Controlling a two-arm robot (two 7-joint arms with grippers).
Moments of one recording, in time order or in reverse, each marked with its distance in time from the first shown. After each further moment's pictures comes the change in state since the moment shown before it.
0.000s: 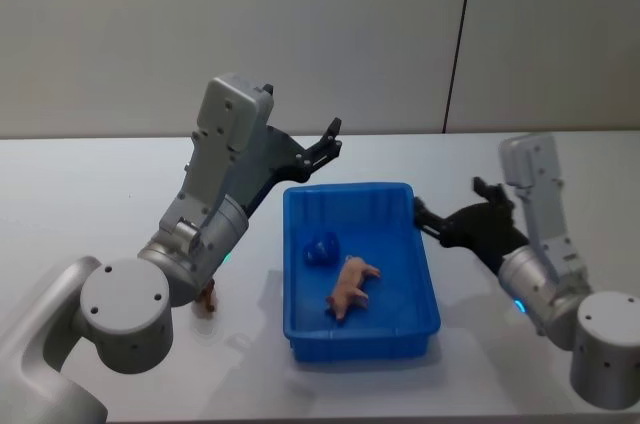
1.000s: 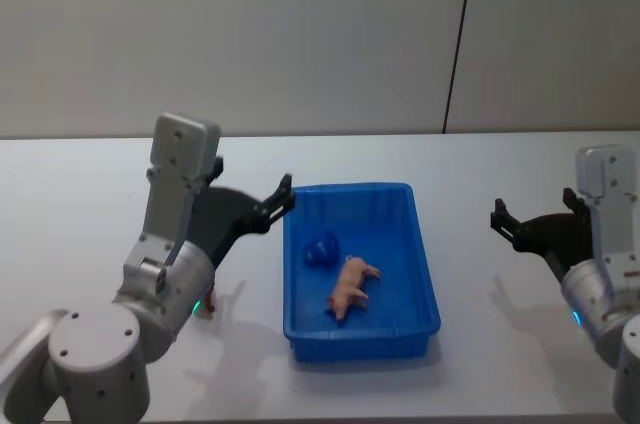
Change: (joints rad) left arm 0.129 0.059 -0.025 -0.106 -0.200 0.172 0.168; right arm -0.090 0.059 0.054 -0.100 0.024 0.043 -0.228
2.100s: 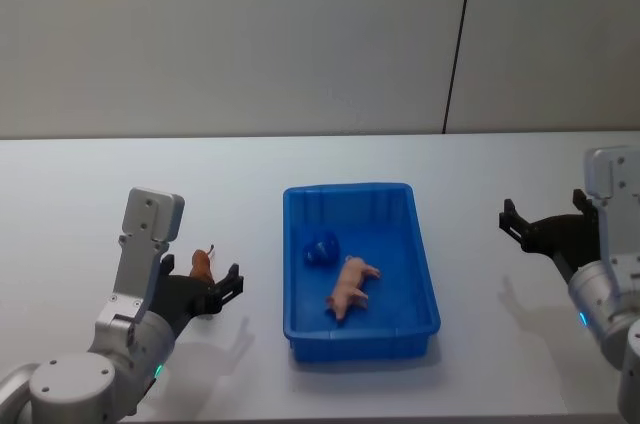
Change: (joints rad) left arm 0.082 0.036 -0.031 0.085 -0.113 0.132 0.083; right arm -0.009 0.006 0.006 -0.010 0.002 0.004 -0.022
